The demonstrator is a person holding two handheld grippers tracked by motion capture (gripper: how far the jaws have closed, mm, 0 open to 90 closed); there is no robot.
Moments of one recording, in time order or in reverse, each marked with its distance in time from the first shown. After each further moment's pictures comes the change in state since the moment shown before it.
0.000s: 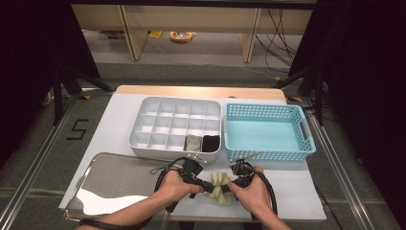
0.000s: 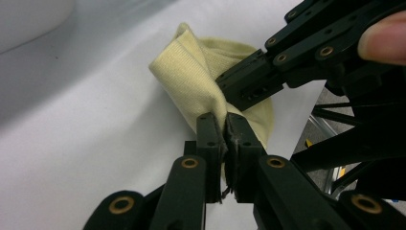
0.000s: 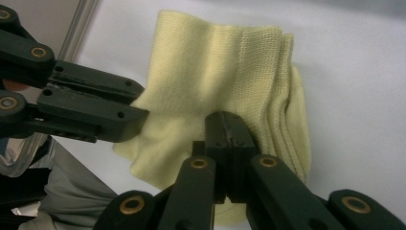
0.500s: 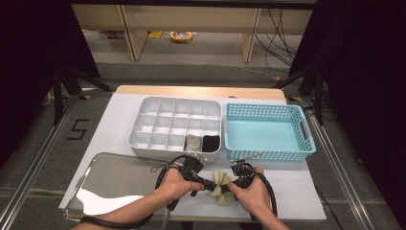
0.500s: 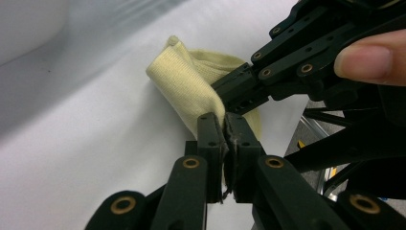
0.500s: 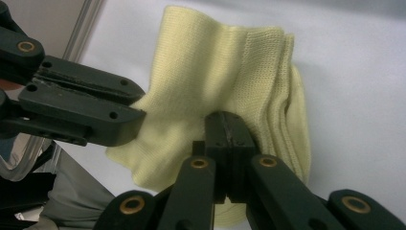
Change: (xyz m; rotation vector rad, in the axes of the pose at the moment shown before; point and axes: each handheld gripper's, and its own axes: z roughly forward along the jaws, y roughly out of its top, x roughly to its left) left arm -0.001 0.006 -0.002 0.005 -0.019 0.002; right arm 0.001 -0.003 0.000 -0.003 0.001 0.048
